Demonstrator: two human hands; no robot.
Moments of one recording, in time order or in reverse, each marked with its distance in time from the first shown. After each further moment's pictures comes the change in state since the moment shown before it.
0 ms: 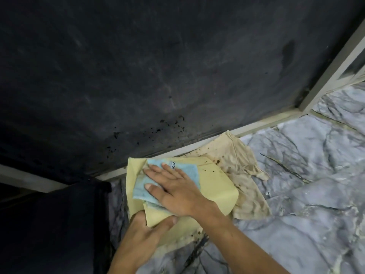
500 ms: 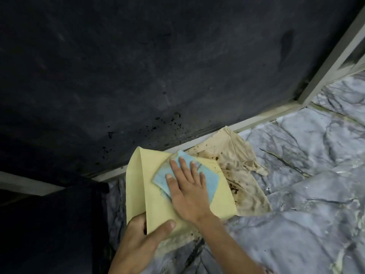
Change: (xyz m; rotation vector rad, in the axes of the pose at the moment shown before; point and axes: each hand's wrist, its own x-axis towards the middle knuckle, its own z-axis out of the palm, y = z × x) left_hand -0.005 -0.002 0.005 -0.008 -0.004 -0.005; right_hand -0.016 0.022 0.021 0.141 0.304 0.307
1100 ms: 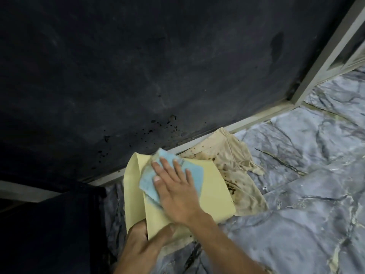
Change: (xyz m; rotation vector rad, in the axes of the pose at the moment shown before) left_hand -0.004 -0.001 0.007 -0.002 0.023 -0.003; right_hand 0.006 -0.011 0.004 -0.057 0.002 -0.194
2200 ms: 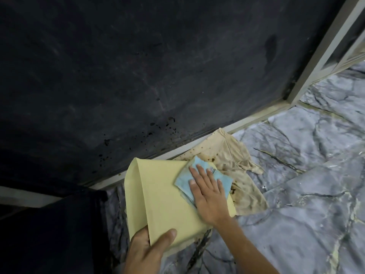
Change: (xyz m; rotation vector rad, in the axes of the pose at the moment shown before) left_hand -0.012 -0.011 0.013 -0.101 0.131 0.063; right_hand -0.028 0.081 0.000 0.081 0.126 0.209
